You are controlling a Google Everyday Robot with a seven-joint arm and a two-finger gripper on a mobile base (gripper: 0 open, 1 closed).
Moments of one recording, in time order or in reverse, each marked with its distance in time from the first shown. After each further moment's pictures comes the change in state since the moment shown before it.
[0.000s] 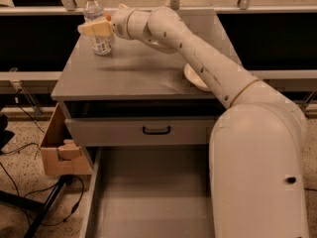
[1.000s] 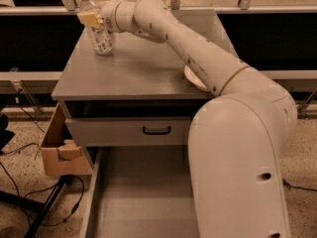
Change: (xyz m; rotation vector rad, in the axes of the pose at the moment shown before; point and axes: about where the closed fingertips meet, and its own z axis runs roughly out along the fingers) arm -0.016 0.007 0.022 0.016 0.057 -0.083
